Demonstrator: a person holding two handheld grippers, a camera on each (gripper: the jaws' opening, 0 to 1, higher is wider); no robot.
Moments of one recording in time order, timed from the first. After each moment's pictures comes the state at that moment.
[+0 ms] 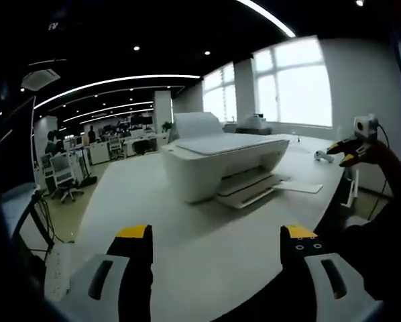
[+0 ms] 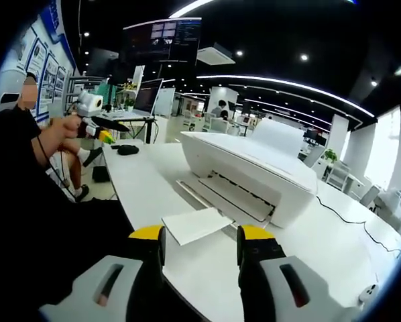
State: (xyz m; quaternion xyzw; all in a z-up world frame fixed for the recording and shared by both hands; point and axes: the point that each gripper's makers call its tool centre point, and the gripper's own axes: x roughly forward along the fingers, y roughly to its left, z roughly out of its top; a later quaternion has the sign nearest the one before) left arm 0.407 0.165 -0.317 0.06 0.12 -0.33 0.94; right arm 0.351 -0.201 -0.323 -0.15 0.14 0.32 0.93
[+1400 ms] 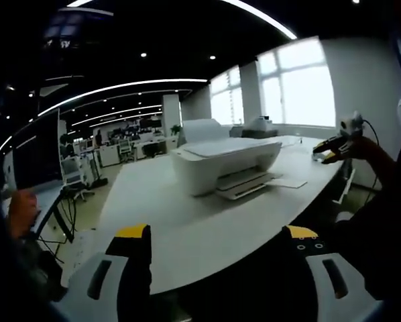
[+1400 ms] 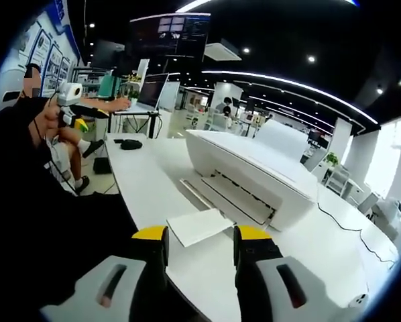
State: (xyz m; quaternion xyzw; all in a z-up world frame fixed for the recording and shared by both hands) left arm 0.326 0.201 -0.295 0.07 0.11 -0.30 0.95; right arm 0.342 -0.191 -0.310 -0.18 0.15 0.32 0.92
